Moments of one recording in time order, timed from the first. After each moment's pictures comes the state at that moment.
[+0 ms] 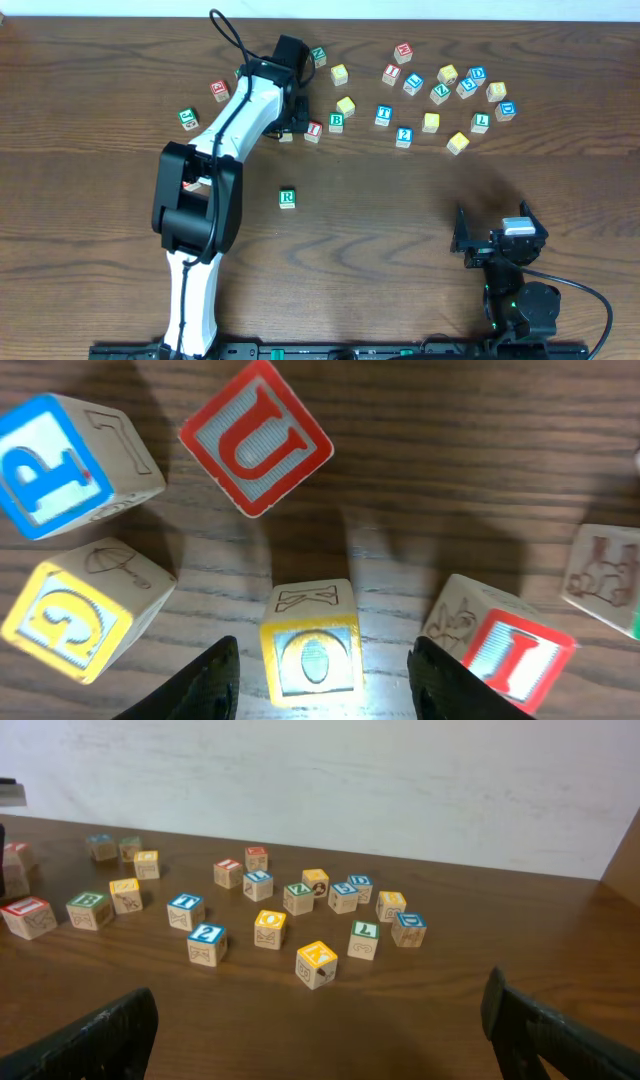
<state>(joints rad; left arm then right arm) -0.33 2.25 1.81 -0.90 -0.05 -0.33 0.03 0.01 0.01 -0.07 -0.01 -0.08</state>
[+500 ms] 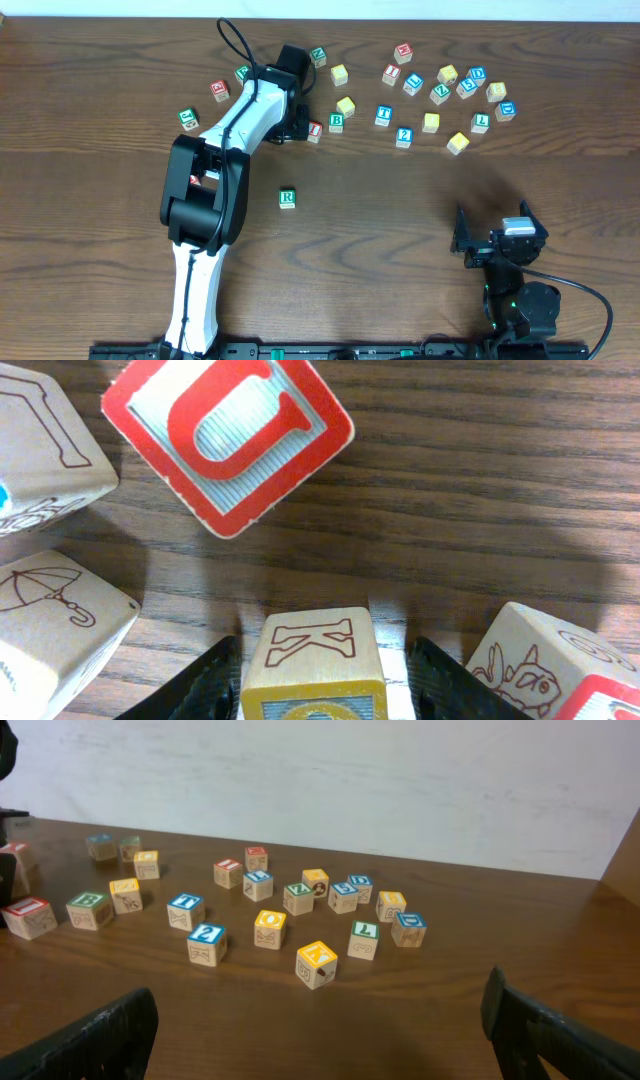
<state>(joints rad) -0.33 2.31 1.81 -0.89 -0.05 -0.33 0.03 0.01 0.01 -0.07 -0.01 -0.08</state>
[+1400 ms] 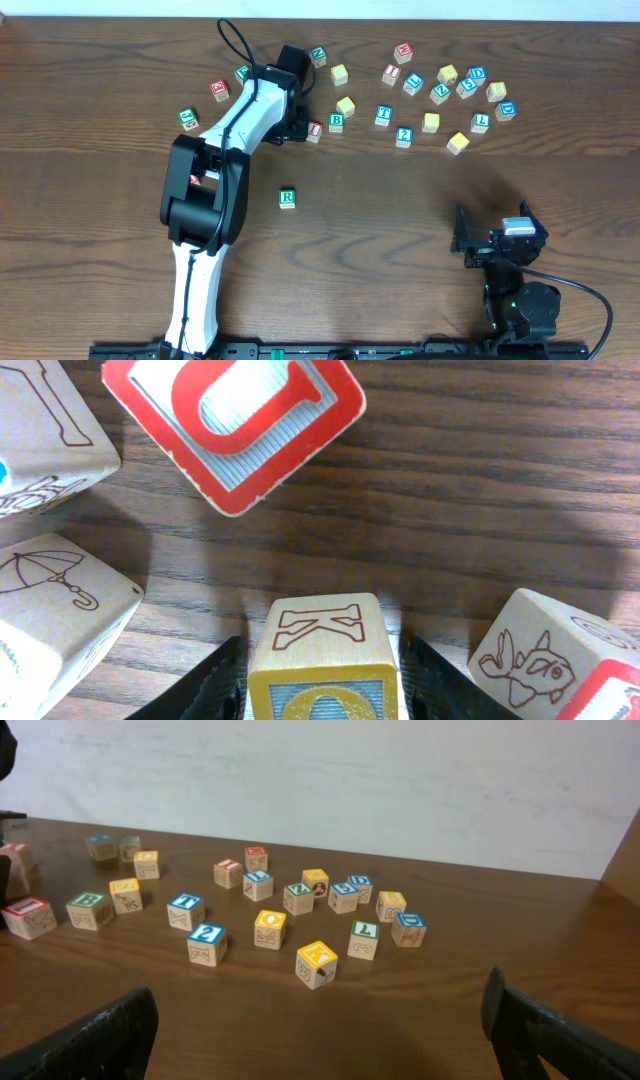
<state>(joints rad) -0.33 2.31 1.81 -0.92 -0.06 -0.33 0.03 0.01 0.01 -0.07 -0.01 -0.08</state>
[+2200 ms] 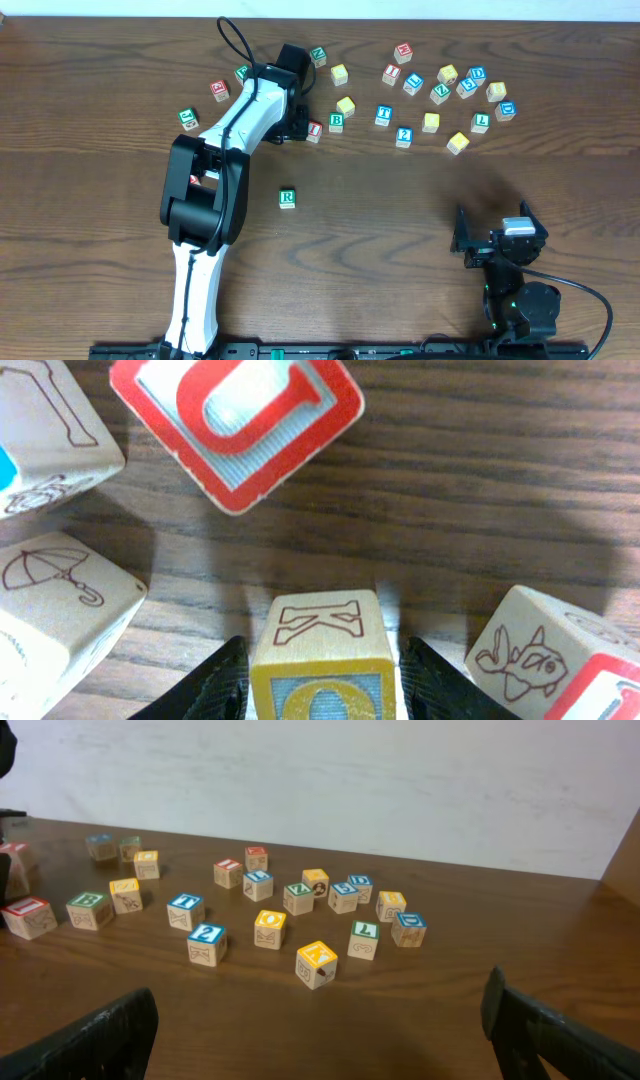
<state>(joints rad) -0.33 2.31 1.82 -0.93 -0.06 -0.33 0.03 0.01 0.01 -0.07 -0.01 -0.08</state>
